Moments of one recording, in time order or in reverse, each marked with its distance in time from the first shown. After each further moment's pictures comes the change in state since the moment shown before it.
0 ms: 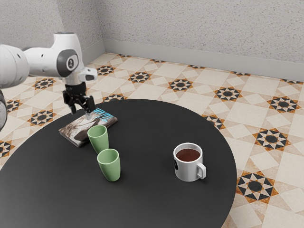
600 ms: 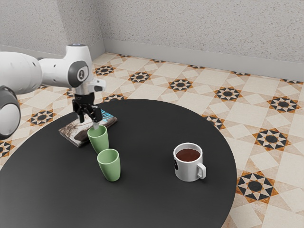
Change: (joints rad) arm -0.020 0.094 -0.007 0.024 -0.003 0.037 0.045
